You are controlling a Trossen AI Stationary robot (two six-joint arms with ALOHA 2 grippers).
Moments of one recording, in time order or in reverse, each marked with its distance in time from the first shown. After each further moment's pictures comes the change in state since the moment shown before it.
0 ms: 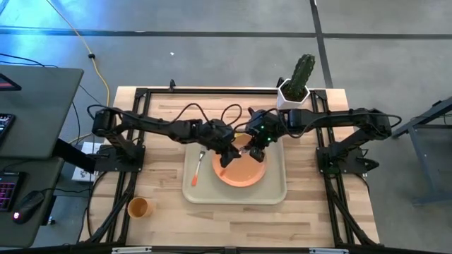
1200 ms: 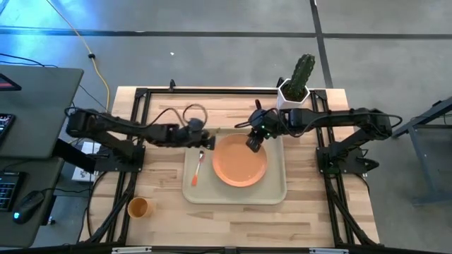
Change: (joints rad) left arm -0.025 -0.307 -0.391 -0.035 -0.514 -0.621; right arm -0.015 -0.006 0.000 -0.056 0.372 0.113
